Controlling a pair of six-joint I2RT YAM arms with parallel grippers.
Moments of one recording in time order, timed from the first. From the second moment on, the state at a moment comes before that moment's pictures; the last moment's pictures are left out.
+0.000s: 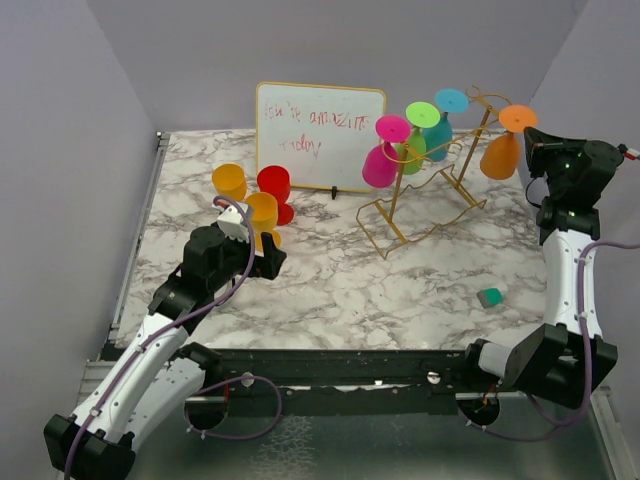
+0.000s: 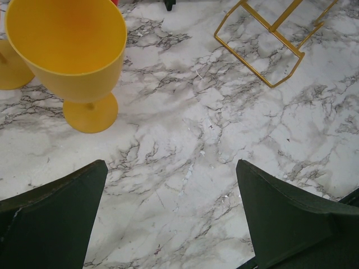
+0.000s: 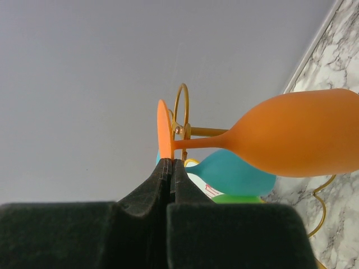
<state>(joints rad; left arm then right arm) -0.43 0.71 0.64 -0.34 0.12 -0.26 -0.37 1.21 1.14 0.00 -0.18 1.29</state>
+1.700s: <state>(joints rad) -0.43 0.71 0.64 -0.34 0.15 -0.26 -0.34 0.81 0.93 -0.41 -0.64 0.92</state>
